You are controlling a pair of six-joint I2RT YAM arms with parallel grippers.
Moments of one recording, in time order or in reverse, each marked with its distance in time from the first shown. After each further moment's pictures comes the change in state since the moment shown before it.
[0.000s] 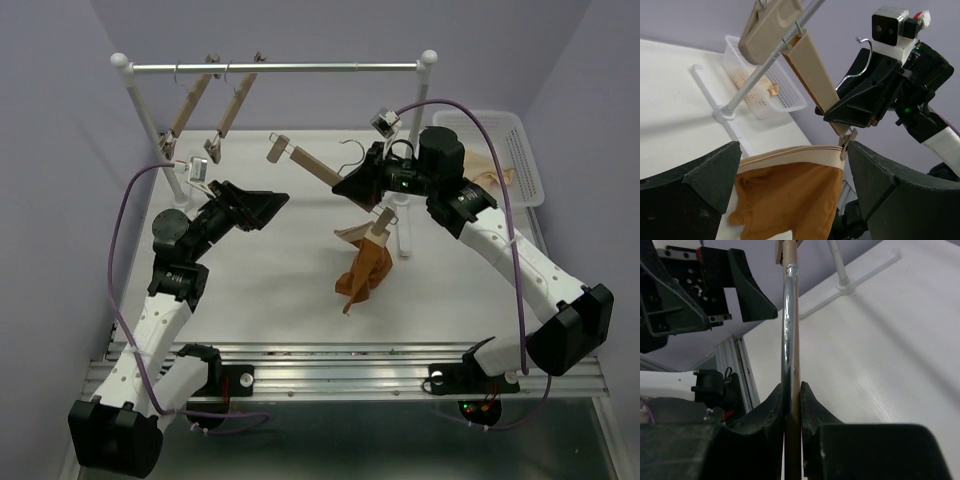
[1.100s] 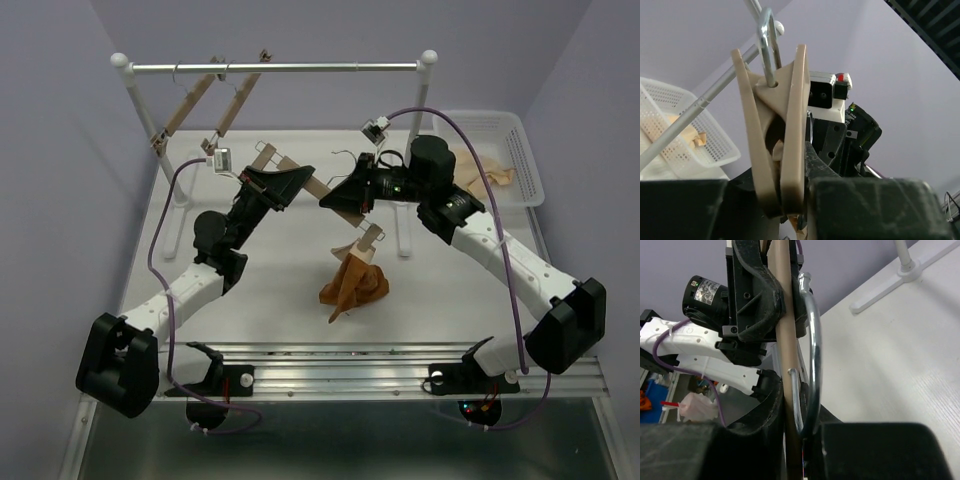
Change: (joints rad) left arm -0.276 0.351 -0.031 0.723 -0.318 -0.307; right arm 0.047 0.013 -0.065 0.146 -0.074 0.267
